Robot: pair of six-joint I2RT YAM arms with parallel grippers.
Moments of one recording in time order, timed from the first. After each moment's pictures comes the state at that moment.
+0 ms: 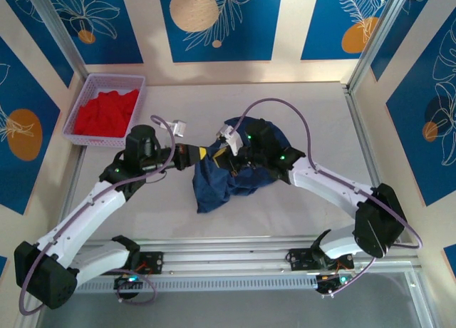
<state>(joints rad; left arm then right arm) -0.49 1.04 0.88 -0.24 0.58 -0.56 0.73 1.38 1.02 -0.19 -0.45 0.02</state>
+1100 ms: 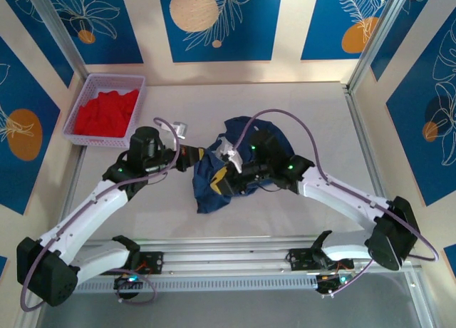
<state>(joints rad) -0.49 1.05 0.85 -0.25 0.49 -0.45 0.77 1.25 0.95 -0.29 -0.73 0.05</state>
